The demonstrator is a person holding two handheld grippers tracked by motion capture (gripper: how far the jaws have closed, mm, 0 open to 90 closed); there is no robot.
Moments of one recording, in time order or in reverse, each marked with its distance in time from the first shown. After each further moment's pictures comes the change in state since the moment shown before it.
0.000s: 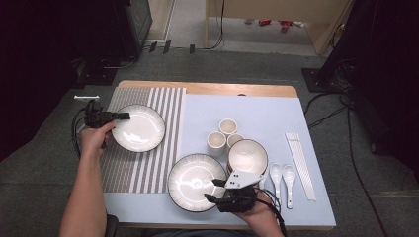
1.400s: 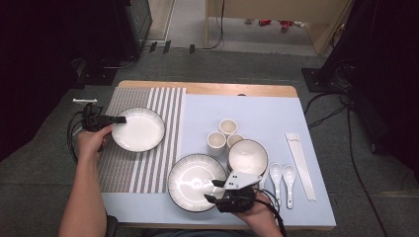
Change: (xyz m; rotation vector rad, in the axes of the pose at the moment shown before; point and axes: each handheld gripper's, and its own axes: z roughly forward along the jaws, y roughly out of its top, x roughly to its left) left arm 0.010 -0.007 -0.007 0.014 0.107 0.028; right arm -0.002 -0.006 0.006 0.005 -0.001 -0.011
